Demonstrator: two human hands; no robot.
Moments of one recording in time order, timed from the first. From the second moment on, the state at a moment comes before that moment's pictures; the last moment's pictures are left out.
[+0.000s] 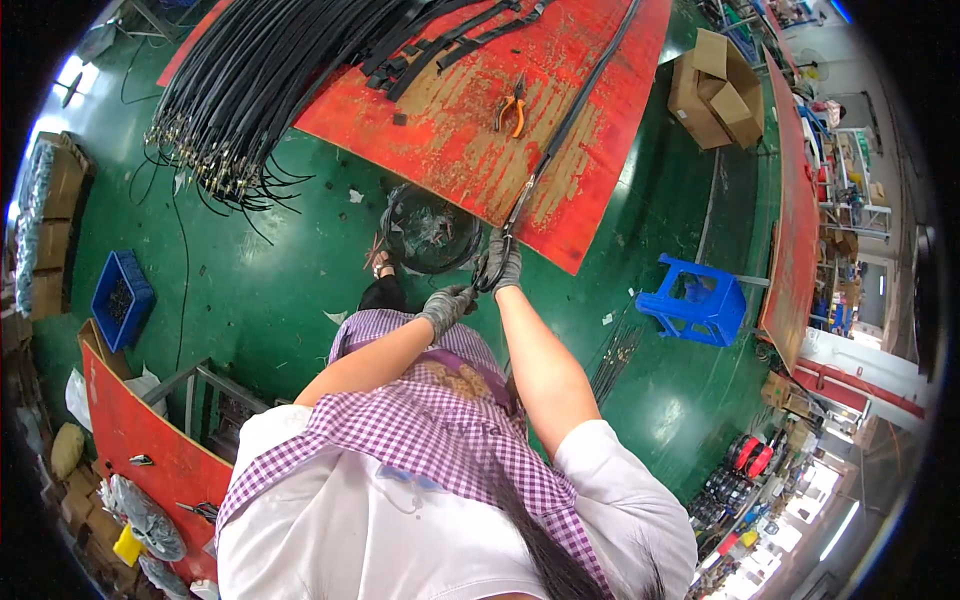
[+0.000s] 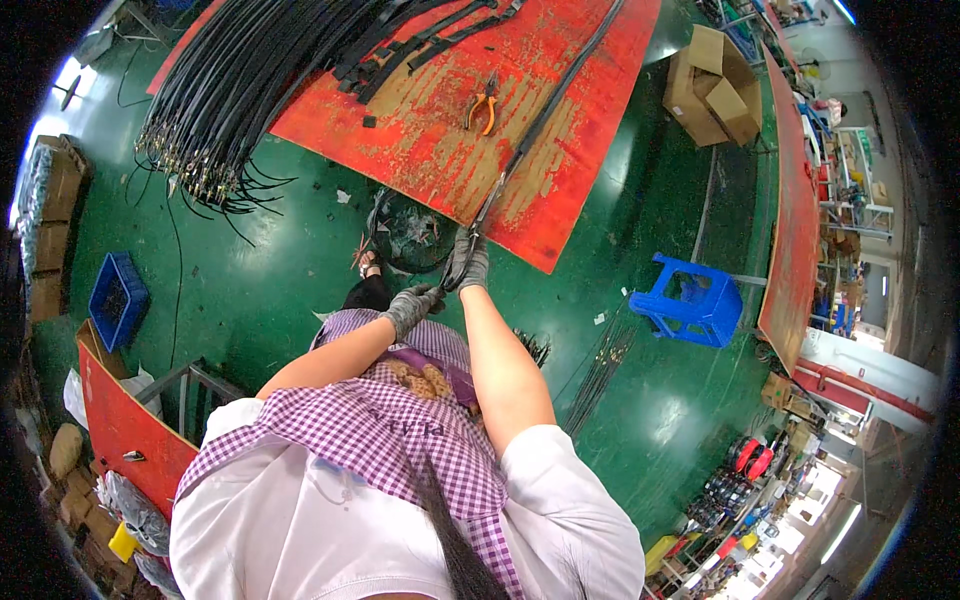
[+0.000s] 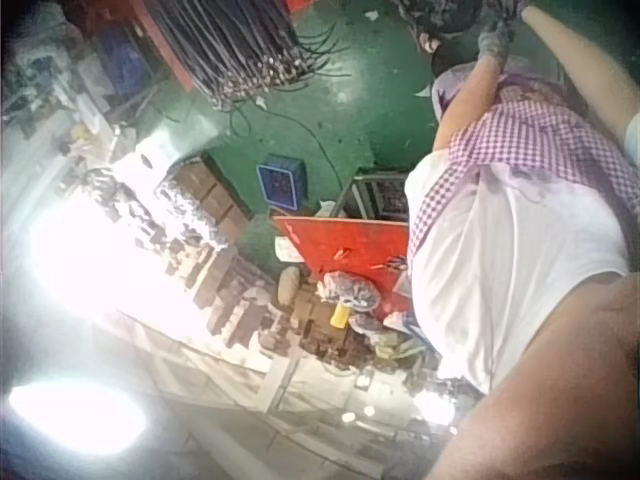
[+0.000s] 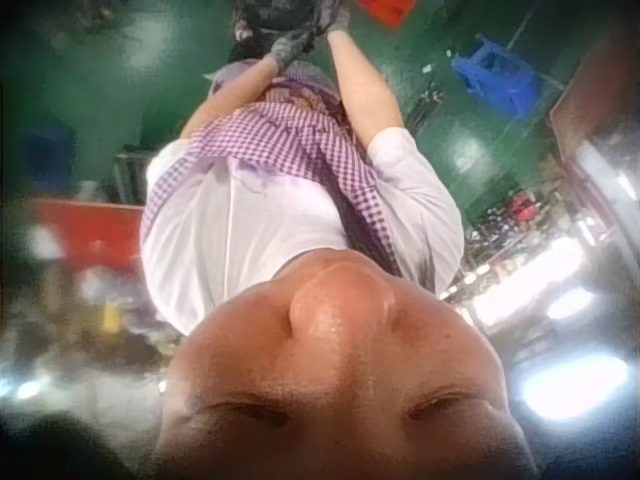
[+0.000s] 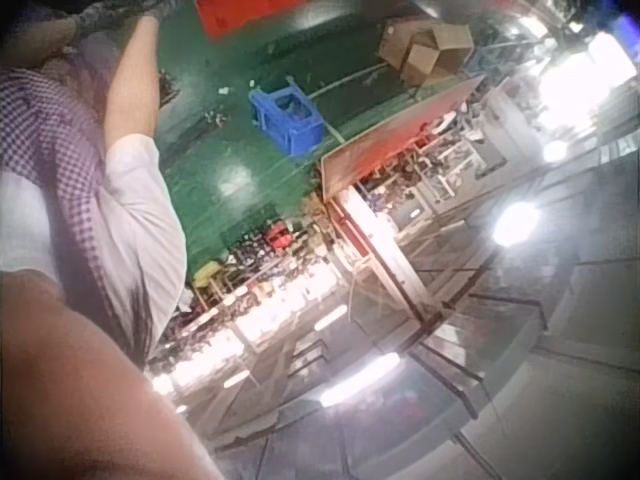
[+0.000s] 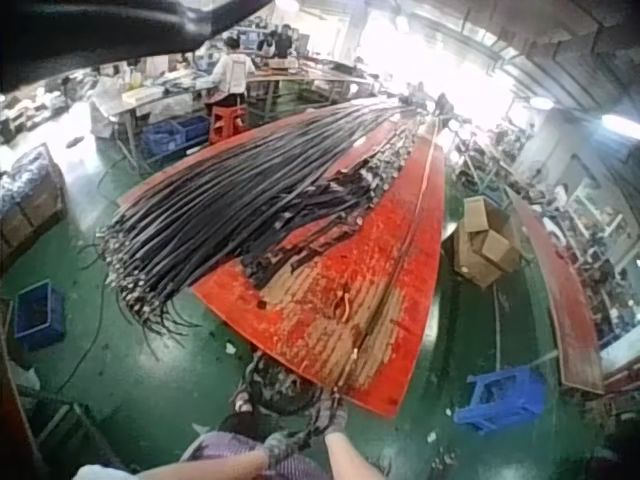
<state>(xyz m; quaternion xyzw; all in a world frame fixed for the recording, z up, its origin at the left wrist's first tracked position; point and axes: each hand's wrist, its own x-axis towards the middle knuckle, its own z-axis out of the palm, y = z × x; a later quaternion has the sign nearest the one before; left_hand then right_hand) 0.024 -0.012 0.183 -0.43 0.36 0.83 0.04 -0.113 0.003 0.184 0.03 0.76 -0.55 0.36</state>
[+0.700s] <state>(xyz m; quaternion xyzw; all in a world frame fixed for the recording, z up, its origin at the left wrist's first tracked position) 0.032 -0.015 0.159 -0.33 0.67 0.67 0.01 -0.133 0.021 0.096 0.09 0.47 -0.78 0.41</state>
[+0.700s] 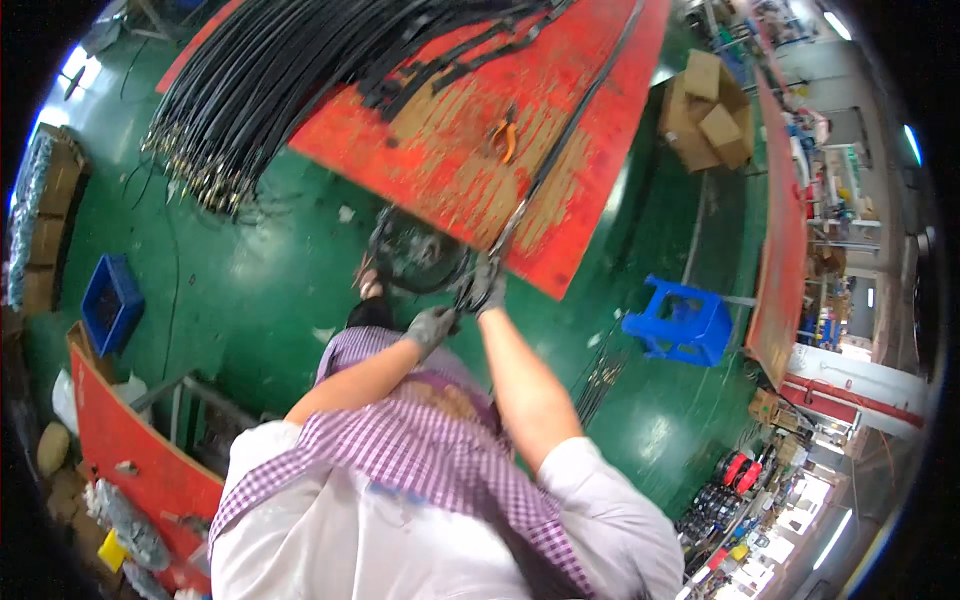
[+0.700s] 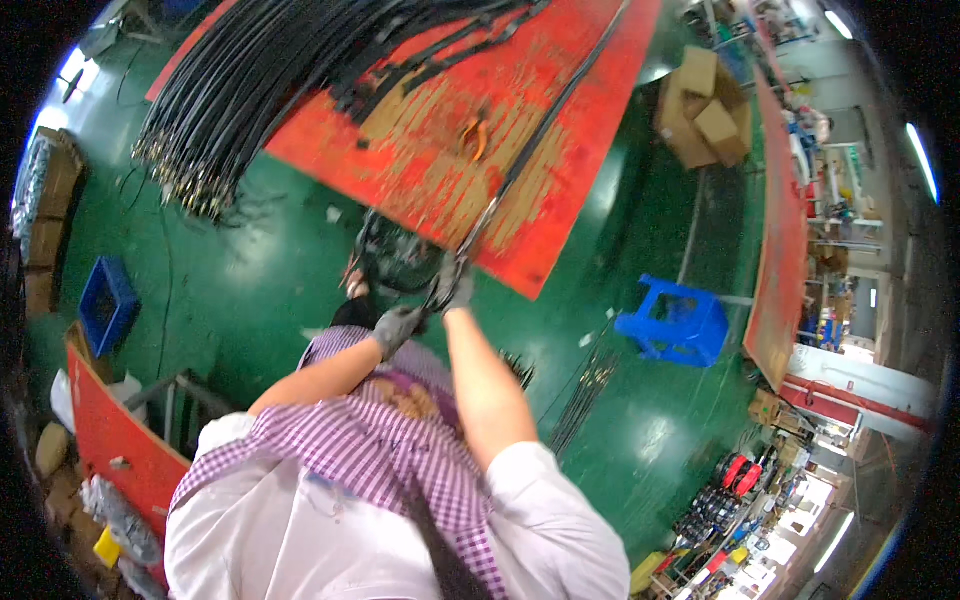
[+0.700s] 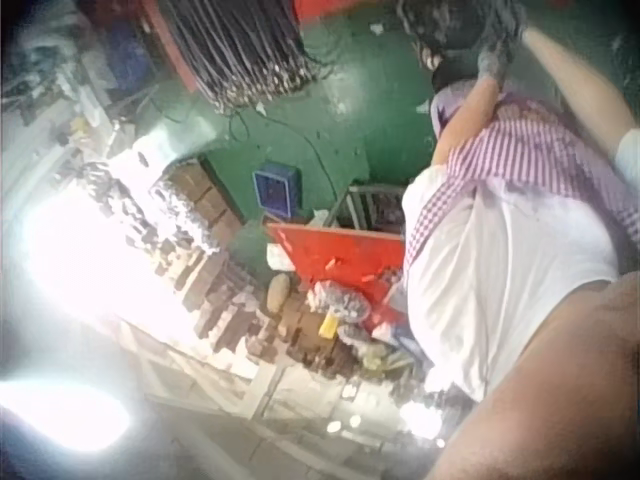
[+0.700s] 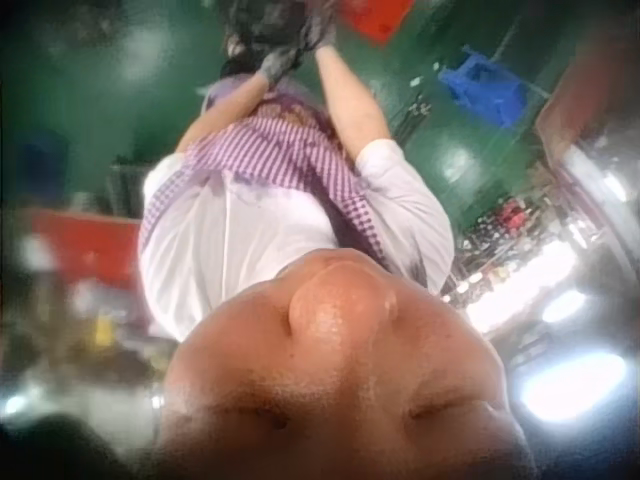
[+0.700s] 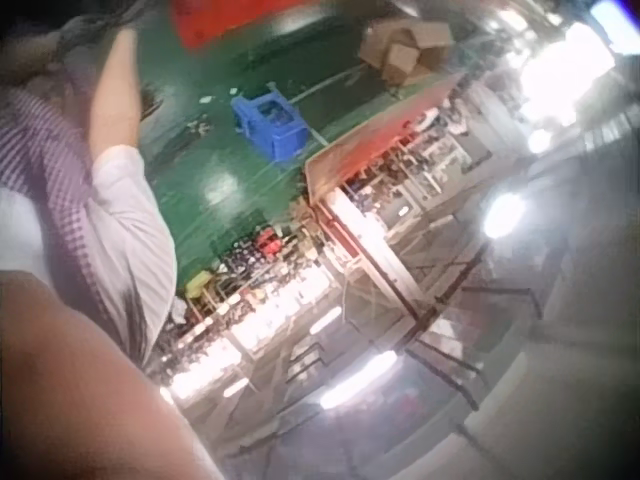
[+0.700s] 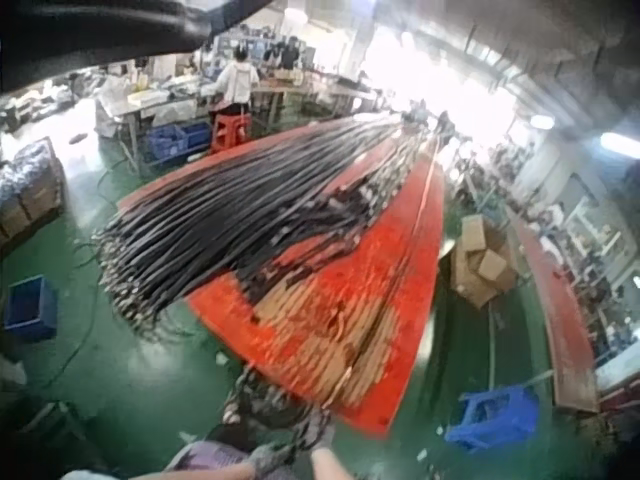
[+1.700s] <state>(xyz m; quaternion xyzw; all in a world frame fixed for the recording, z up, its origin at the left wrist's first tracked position) 0.018 -0.017 0.182 -0.44 0.43 0.79 0.06 -0.110 -0.010 0.211 0.08 0.69 -0.61 0.37</state>
